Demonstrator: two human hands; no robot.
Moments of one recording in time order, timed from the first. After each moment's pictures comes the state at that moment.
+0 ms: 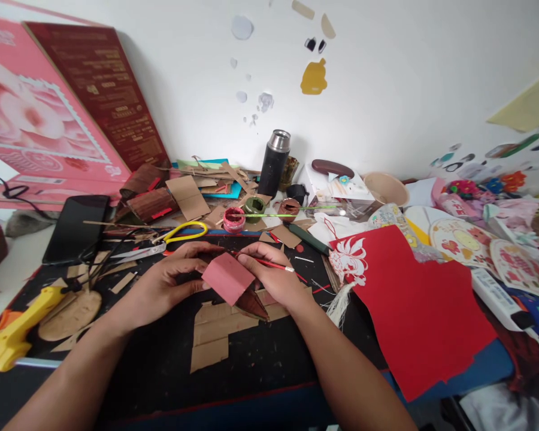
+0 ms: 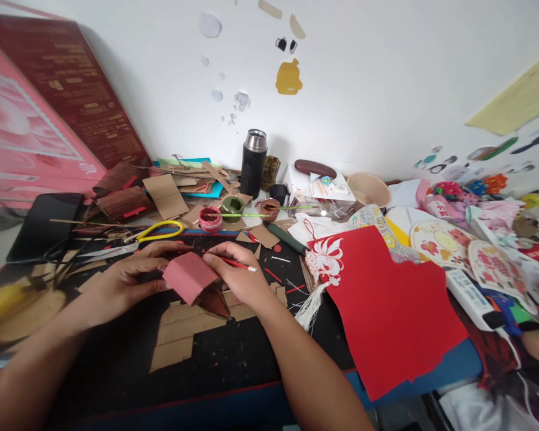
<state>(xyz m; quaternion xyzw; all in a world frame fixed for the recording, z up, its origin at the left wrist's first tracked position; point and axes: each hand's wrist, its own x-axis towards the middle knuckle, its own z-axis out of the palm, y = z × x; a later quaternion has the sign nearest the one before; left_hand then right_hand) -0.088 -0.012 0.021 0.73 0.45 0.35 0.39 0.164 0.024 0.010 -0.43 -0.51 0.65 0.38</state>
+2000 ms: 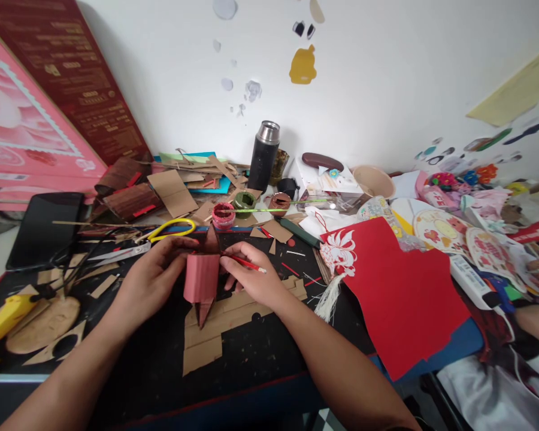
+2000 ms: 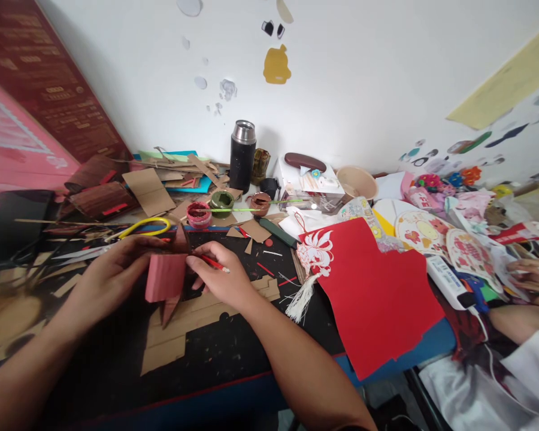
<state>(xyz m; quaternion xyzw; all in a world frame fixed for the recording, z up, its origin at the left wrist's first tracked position) -0.070 -0.010 0.009 0.58 0.60 0.42 0.36 0.151 0.019 -0.004 -0.42 -0.50 0.69 0.33</state>
